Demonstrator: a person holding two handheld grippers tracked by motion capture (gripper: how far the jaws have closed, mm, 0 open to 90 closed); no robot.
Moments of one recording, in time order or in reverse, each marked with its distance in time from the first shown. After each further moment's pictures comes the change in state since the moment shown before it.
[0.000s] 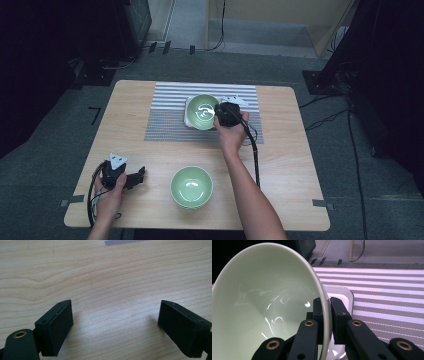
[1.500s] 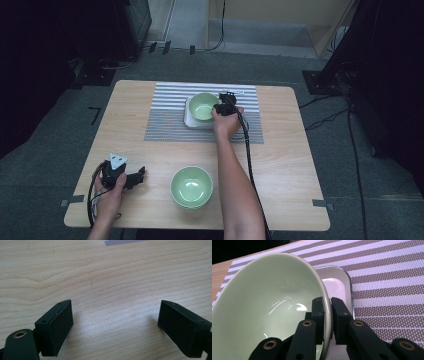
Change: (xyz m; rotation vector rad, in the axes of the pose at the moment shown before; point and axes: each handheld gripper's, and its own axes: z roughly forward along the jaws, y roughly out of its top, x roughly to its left) left arm 0.000 0.000 0.000 0.000 0.000 0.000; right arm -0.020 0.006 0.077 0.229 -0.078 0.265
